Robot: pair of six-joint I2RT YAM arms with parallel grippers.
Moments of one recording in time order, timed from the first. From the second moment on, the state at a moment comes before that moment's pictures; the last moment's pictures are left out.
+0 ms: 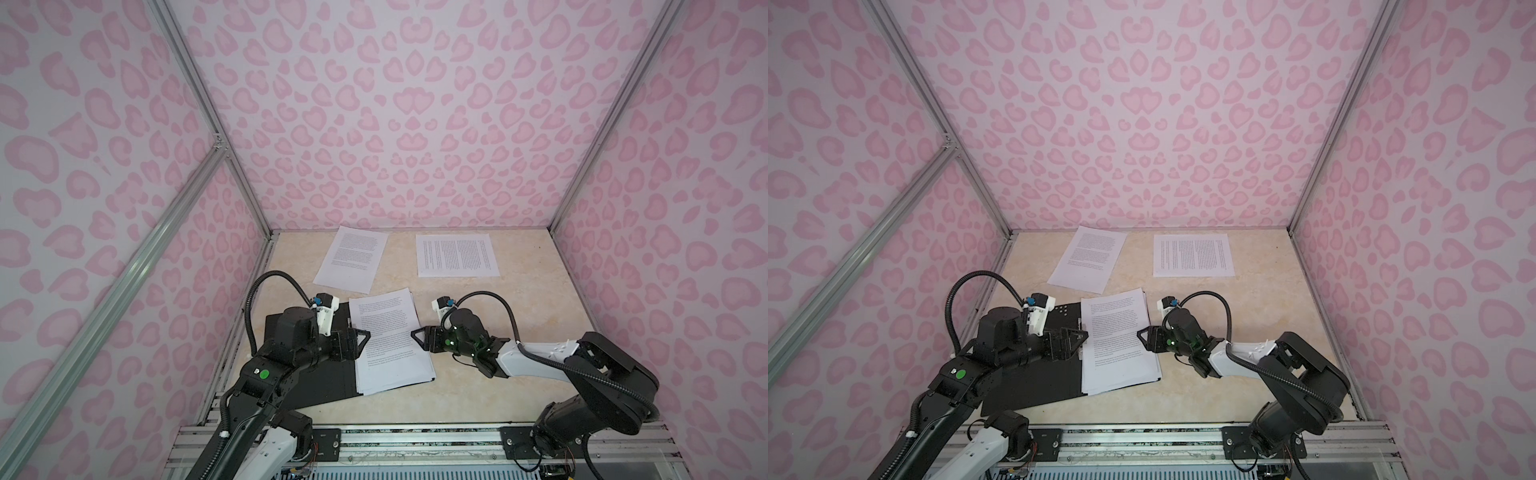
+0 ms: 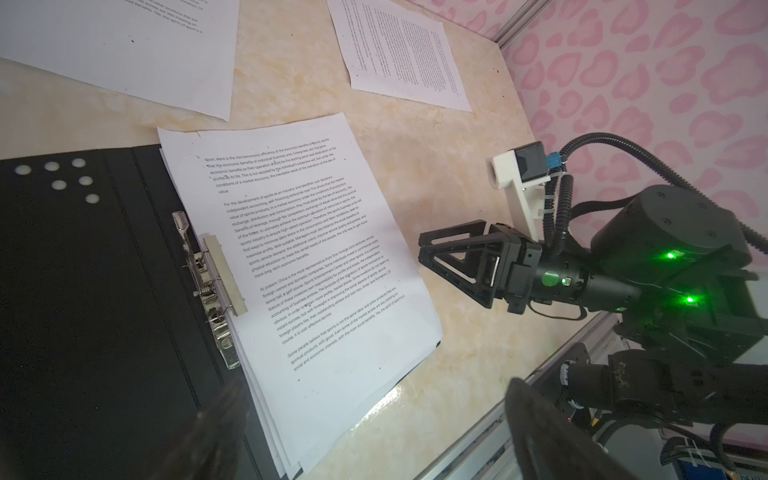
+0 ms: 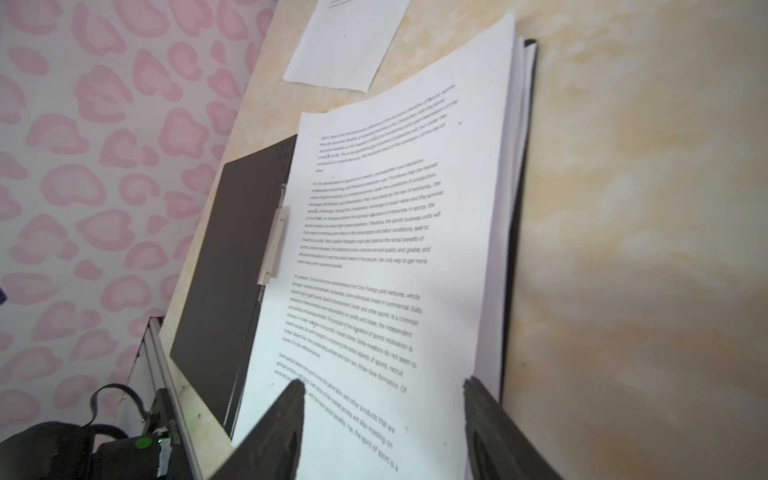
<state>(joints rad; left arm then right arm) -0.35 0.68 0.71 -0.71 0.37 -0.42 0.76 1.51 0.52 0.40 -0.17 0.73</state>
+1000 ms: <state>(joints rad) -0.35 0.67 0.71 -0.71 0.37 -0.42 0.95 1.53 0.47 0.36 0.02 0.80</state>
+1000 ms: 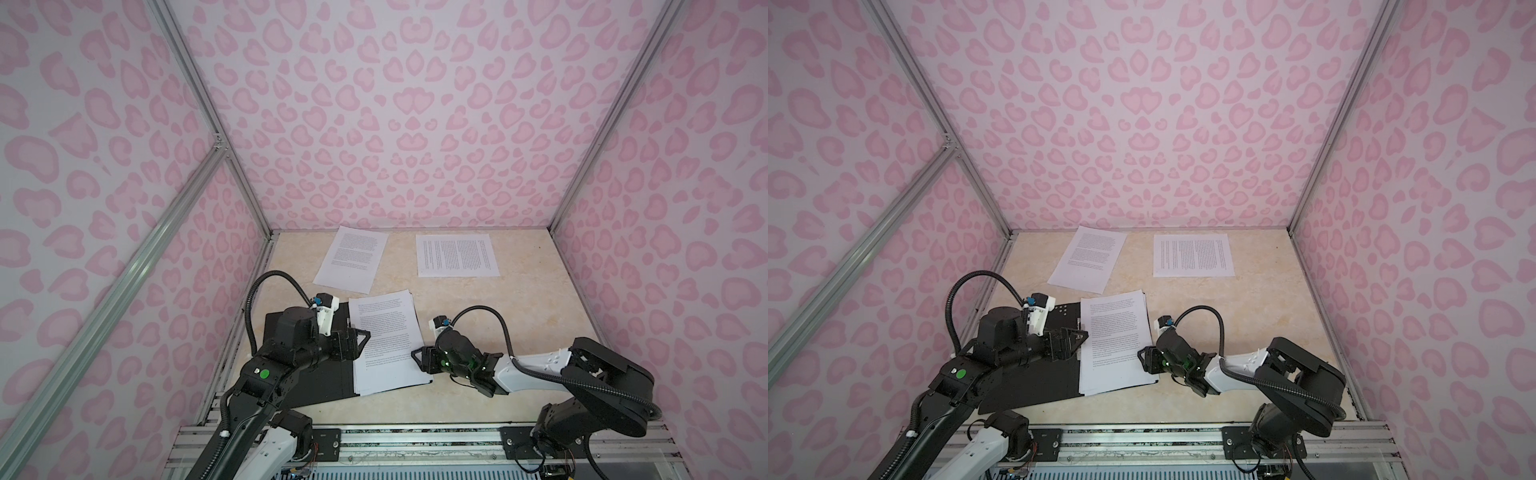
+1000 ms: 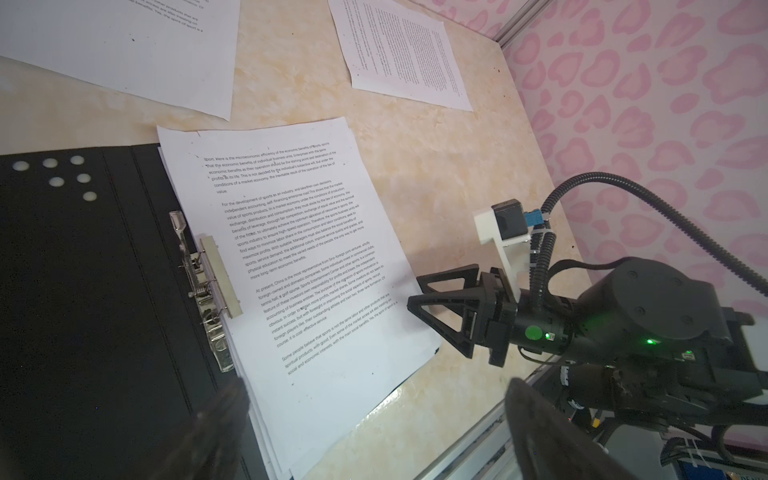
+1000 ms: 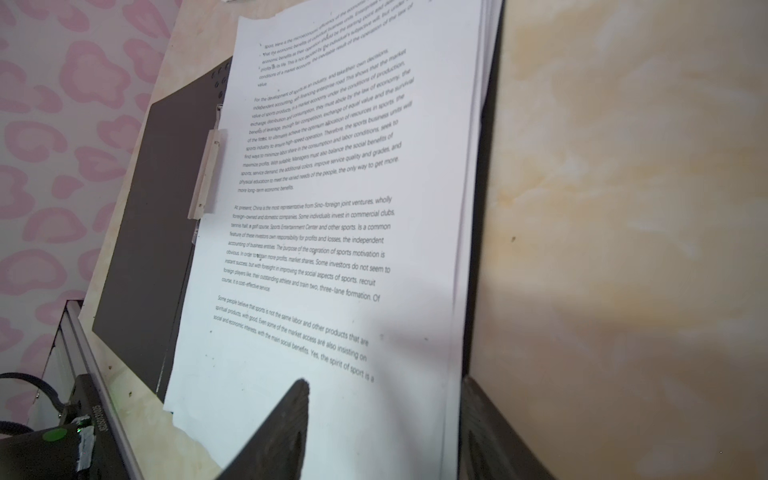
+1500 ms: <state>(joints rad) -0.35 0.67 0.71 -0.71 0.37 -0.42 0.96 1.55 0.49 0.35 0.02 0.80</state>
